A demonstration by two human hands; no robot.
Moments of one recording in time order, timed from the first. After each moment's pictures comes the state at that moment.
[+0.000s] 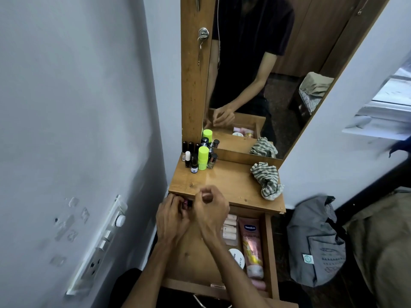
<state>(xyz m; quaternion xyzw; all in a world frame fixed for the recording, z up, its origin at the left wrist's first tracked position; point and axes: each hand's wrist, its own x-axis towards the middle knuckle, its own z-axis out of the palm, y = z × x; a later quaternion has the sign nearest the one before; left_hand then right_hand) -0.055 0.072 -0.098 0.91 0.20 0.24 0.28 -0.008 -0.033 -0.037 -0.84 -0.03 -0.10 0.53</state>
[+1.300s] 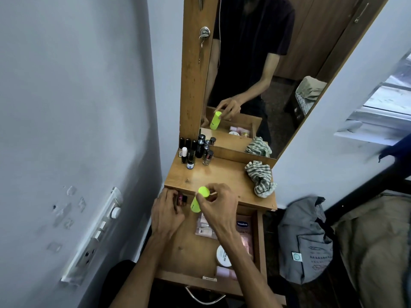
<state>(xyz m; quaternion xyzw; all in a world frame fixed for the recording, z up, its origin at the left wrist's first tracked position) -0.060 0.068 -0.094 0.91 0.20 0.22 0.29 -0.014 -0.084 0.000 -0.89 -0.14 -0.09 0.42</state>
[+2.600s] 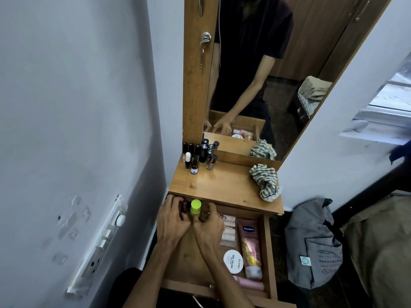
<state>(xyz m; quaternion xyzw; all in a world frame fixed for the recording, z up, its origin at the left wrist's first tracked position) -0.059 0.069 -0.098 0.92 0.22 0.17 0.28 -0.030 -0.047 -0.102 -0.88 -0.02 -0.04 0.47</state>
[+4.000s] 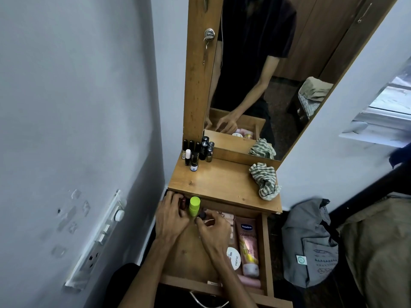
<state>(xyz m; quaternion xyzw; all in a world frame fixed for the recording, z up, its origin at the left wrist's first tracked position) -0.059 0.069 -0.096 0.93 0.19 0.19 0.26 -0.042 -0.079 -0.085 -0.88 -0.03 -0.02 0.47</state>
